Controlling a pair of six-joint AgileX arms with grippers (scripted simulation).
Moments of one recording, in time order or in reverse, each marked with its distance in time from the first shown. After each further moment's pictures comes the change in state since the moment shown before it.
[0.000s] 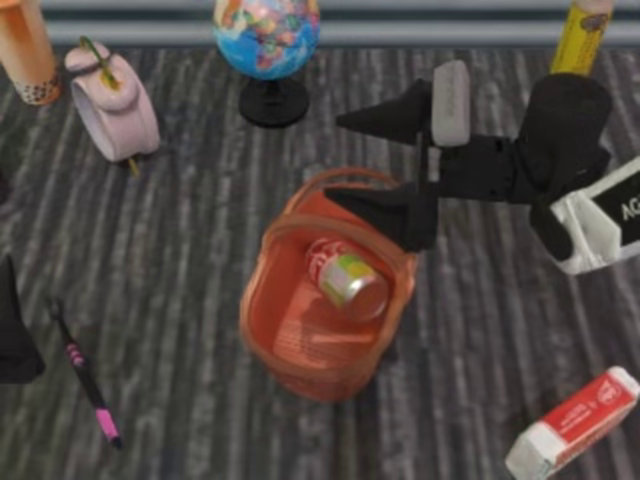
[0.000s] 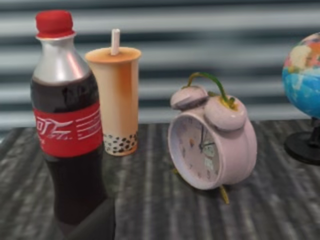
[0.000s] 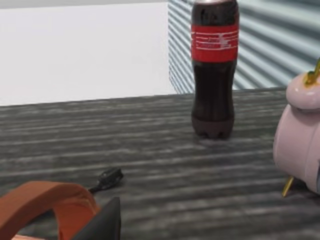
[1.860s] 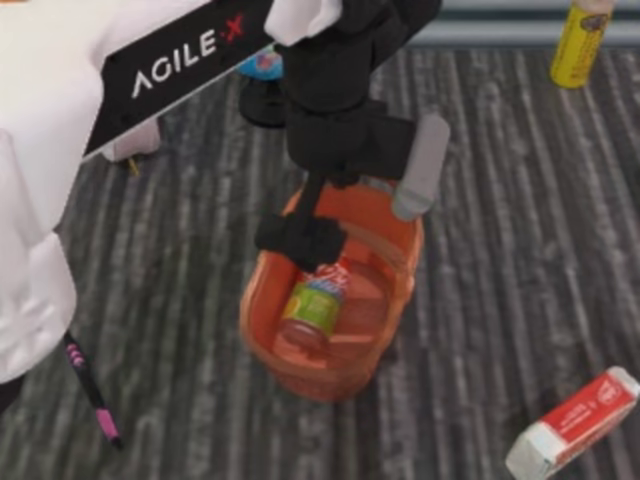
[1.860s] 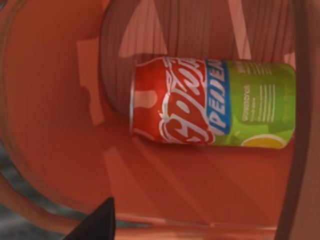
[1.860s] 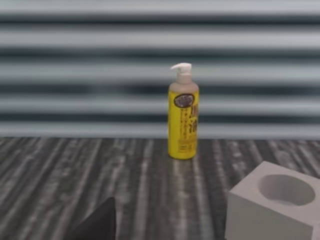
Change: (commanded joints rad) left arm -0.691 2.140 2.044 -1.421 -0.003 1.137; right arm -0.326 -2.228 -1.085 -1.143 1.066 -0.034
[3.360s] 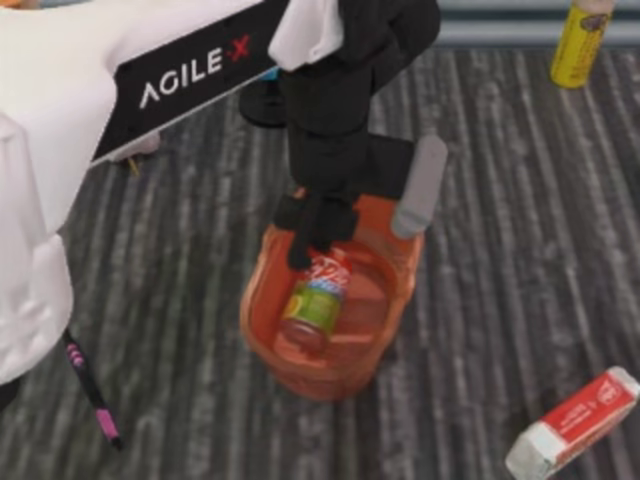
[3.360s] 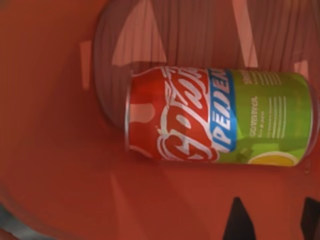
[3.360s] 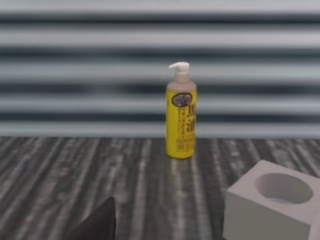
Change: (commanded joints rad) left arm 0.001 -0.010 -0.095 0.085 0.000 0.001; right arm 0.000 0.000 0.000 0.000 0.000 0.000
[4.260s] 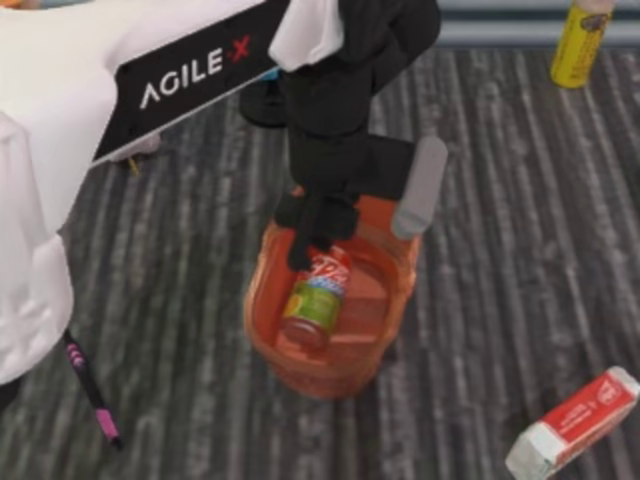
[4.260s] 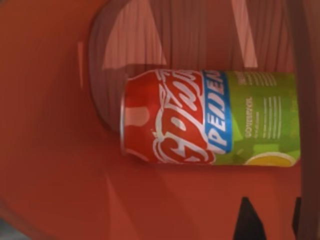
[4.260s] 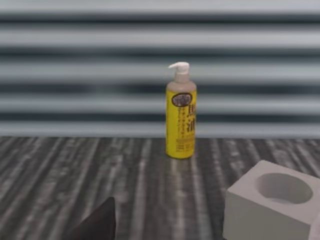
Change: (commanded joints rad) left arm 0.000 0.000 0.000 0.000 0.000 0.000; right arm 0.000 0.000 0.000 0.000 0.000 0.000
